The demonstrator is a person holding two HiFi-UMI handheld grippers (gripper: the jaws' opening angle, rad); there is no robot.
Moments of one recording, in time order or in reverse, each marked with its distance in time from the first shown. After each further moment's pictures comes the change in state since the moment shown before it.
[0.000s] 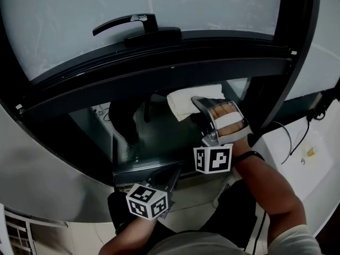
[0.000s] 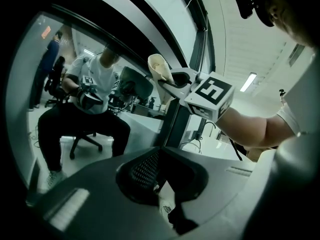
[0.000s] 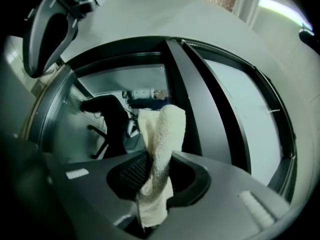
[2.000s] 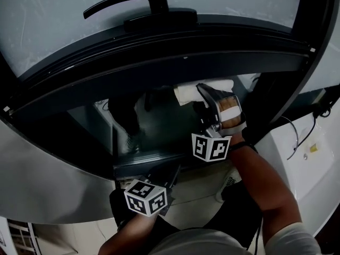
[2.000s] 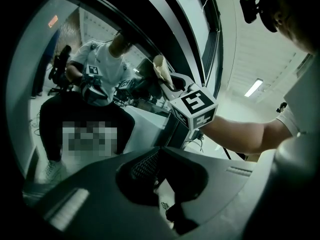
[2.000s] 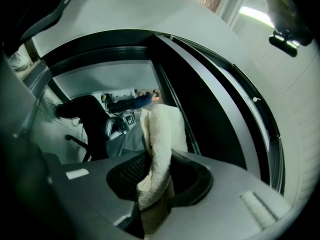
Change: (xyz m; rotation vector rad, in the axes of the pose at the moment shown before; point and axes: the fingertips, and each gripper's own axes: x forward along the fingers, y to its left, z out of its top) left arm 0.008 0.038 -0.013 -0.091 0.042 0.001; right arm 0.051 0.029 -0.011 0.159 -0.041 -0.205
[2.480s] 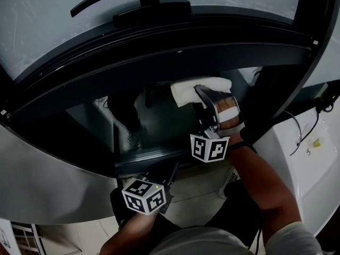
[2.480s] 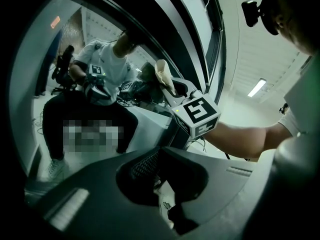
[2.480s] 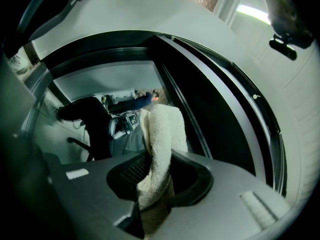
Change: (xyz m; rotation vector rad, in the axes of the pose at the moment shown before) left arm 0.001 0.011 -0.002 -0.010 0.002 0.030; right arm -0.007 0.021 -0.004 0.026 0.001 0.005
